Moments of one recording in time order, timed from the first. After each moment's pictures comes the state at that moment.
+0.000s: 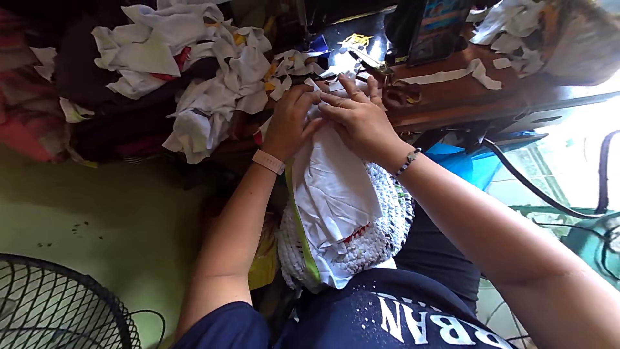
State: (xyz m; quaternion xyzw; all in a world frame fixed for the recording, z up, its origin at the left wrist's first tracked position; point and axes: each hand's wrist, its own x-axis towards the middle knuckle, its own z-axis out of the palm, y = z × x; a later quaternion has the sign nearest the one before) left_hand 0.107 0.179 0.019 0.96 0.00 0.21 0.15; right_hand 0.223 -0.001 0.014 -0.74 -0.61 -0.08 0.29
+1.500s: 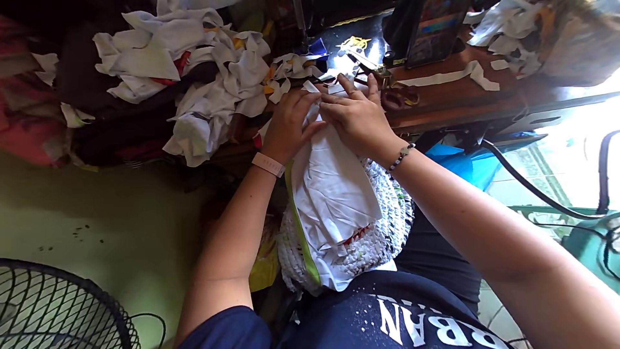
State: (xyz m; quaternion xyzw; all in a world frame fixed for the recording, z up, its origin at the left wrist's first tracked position) left_hand 0.107 0.179 0.015 0.96 0.00 0.23 0.14; right_hand 0.229 0.009 0.013 -0.76 -0.58 -0.07 0.27
